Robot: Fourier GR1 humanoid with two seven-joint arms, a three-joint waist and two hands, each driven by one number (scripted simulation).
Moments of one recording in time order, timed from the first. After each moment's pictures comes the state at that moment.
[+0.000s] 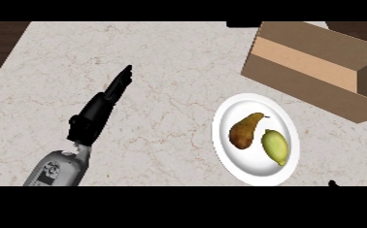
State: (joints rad) left arm -0.21 0.31 -0.30 -1.53 0.09 0.05 0.06; right arm 0.82 -0.31 0.39 -2.07 0.87 -0.68 -0.06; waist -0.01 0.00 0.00
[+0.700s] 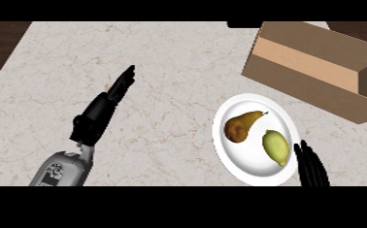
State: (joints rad) left arm -0.20 0.25 -0.26 -1.55 0.03 0.00 0.08; right arm 0.53 -0.19 0.35 -1.93 0.99 -0.47 0.17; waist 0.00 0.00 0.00
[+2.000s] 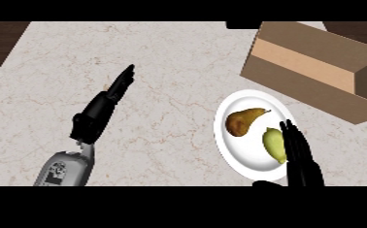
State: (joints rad) left arm -0.19 0.16 -0.15 -1.54 -0.07 -0.11 0.08; right arm 0.31 -0.14 0.26 -1.68 0.98 -0.43 0.16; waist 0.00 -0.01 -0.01
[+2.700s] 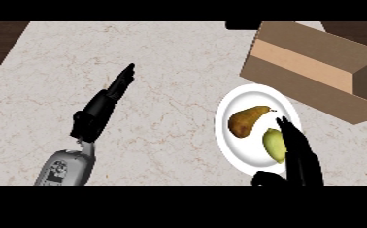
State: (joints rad) left arm -0.20 0.14 -0.13 -1.53 -0.09 -0.13 0.08; right arm 0.22 -0.13 0.19 -1.54 1.01 -0.43 0.17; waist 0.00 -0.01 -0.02
